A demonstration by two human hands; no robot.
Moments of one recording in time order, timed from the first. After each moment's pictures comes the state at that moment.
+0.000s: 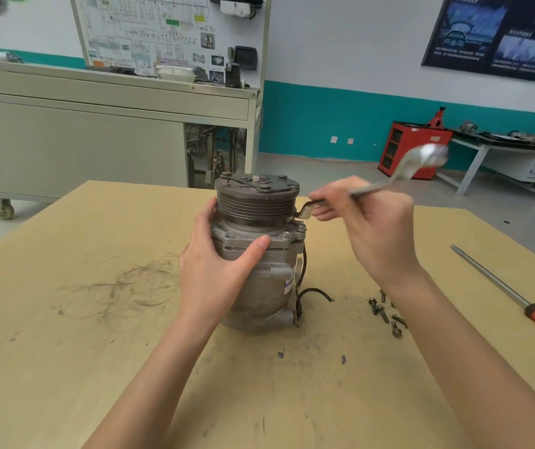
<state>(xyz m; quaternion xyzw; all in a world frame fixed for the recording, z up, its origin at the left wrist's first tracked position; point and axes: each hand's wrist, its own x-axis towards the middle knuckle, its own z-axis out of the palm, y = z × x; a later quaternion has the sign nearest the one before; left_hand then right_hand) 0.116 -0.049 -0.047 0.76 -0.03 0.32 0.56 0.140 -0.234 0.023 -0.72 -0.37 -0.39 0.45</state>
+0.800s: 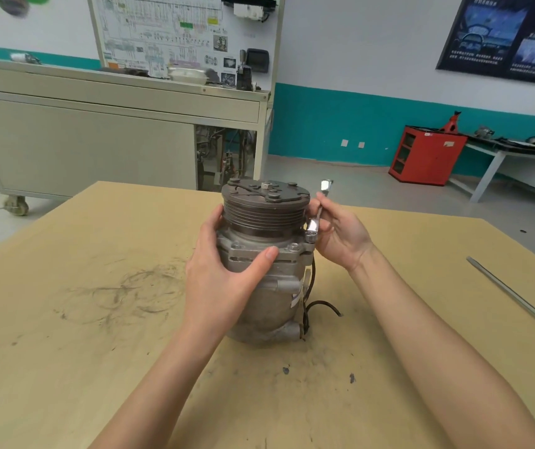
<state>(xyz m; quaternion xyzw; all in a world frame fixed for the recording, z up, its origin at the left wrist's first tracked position) 0.118 -0.049 -0.050 0.74 -0.03 0.32 0.58 0.232 -0.223 -0.012 -0.34 -0.18 0.29 0.88</state>
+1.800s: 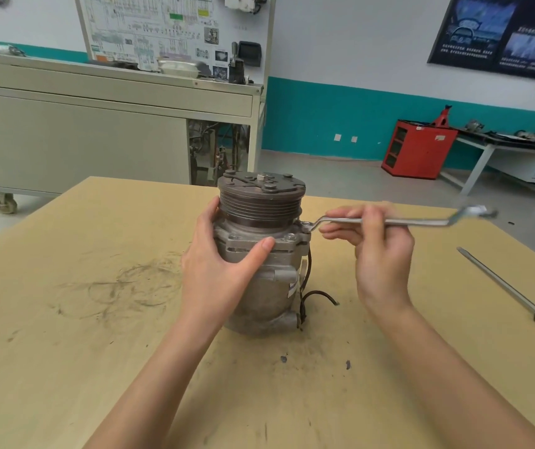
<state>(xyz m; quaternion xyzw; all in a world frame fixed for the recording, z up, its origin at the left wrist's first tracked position) 0.115 -0.049 -0.048 0.76 -0.02 0.31 0.57 0.152 -0.230 -0.021 -0.58 -0.26 -0.29 0.72</state>
